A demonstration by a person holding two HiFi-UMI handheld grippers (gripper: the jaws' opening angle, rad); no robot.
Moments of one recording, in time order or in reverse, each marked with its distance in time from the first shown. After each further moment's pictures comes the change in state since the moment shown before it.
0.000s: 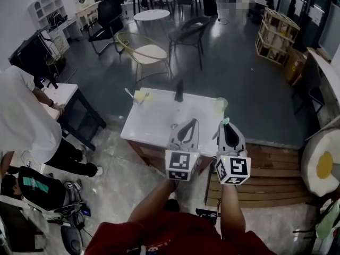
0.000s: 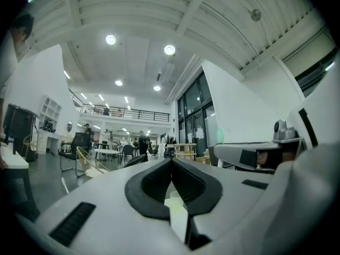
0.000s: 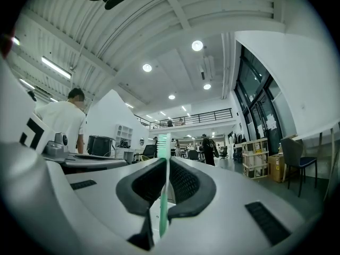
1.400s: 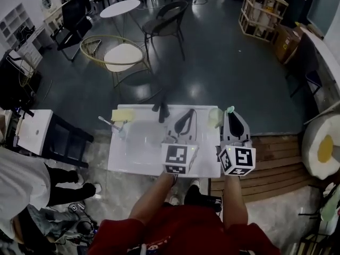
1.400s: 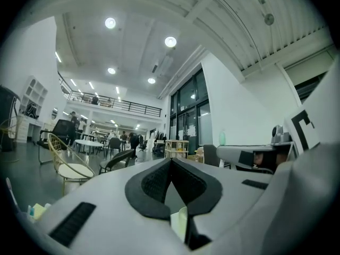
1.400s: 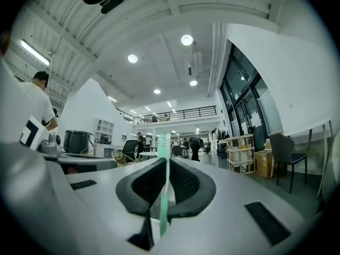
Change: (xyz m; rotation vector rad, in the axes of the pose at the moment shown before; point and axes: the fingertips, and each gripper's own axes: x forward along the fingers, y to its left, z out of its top) left arm 0.207 0.066 -0.037 -0.052 0.037 -0.136; right arm 0.174 -0.116 -0.054 0.024 0.045 -0.174
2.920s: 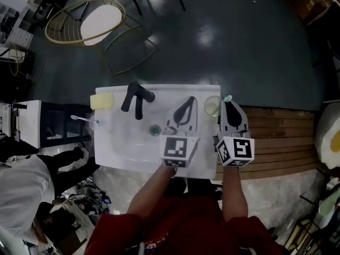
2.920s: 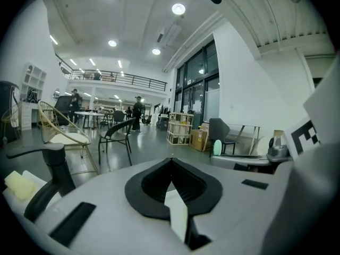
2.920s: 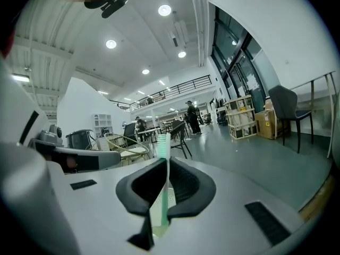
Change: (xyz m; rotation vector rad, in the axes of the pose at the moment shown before) left arm 0.145 -0.005 -0.154 -0.059 0.302 0.043; right arm 0.094 -0.101 -0.188 0.207 0.265 0.038
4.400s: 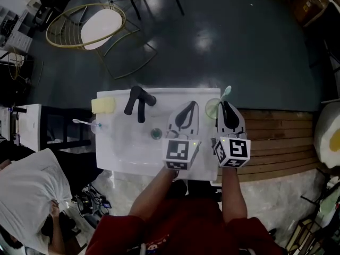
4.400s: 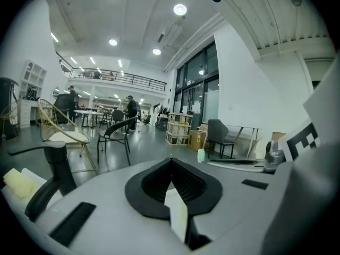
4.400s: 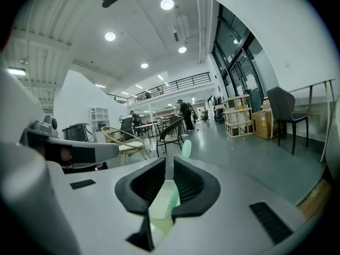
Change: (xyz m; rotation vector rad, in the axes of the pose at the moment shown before) left arm -0.006 0.001 -0.002 -0.011 -0.001 -0.016; right arm 0.001 0.007 -0.013 -0.027 0.055 -0.041
